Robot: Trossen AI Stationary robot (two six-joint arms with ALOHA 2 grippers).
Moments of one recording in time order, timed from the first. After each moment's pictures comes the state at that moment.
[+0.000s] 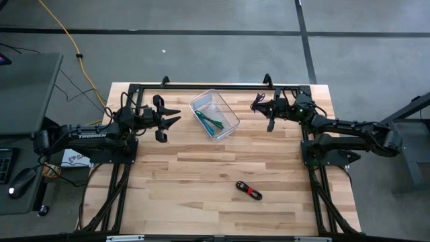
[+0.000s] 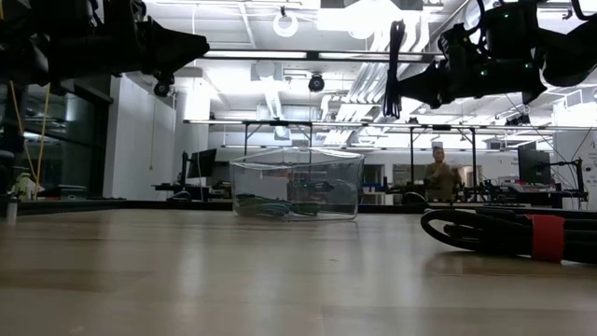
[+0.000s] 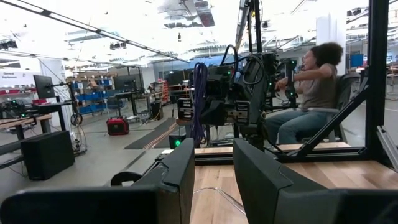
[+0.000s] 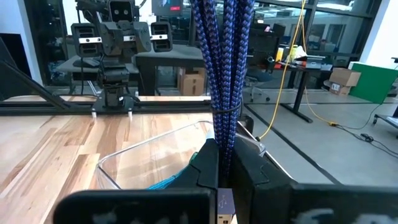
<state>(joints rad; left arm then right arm) 0.52 0.80 0.15 0.88 0.25 0.06 -0.59 0.98 0.29 0.70 -0.36 -0.11</state>
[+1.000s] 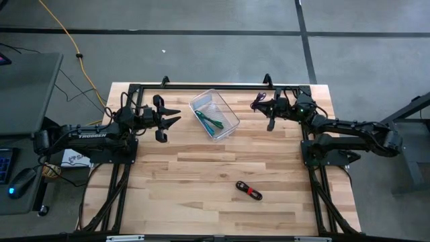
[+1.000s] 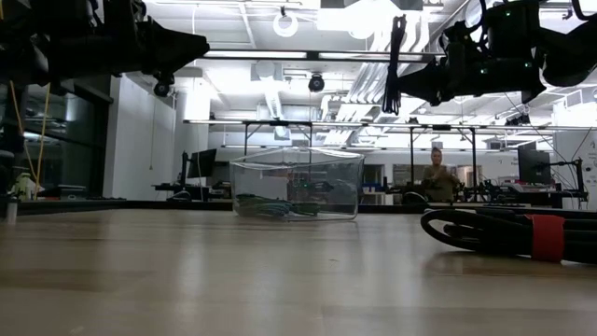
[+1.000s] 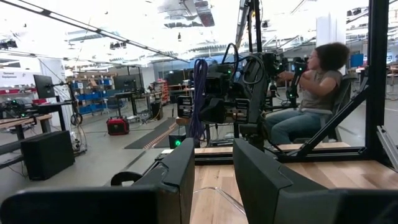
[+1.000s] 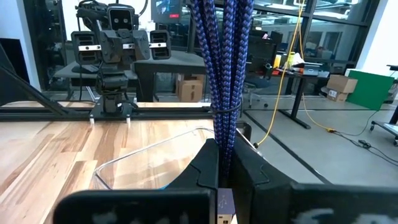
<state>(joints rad) 0.52 0.80 0.15 0.88 0.25 0.06 -0.59 0.98 0.29 0.72 -0.36 -0.11</state>
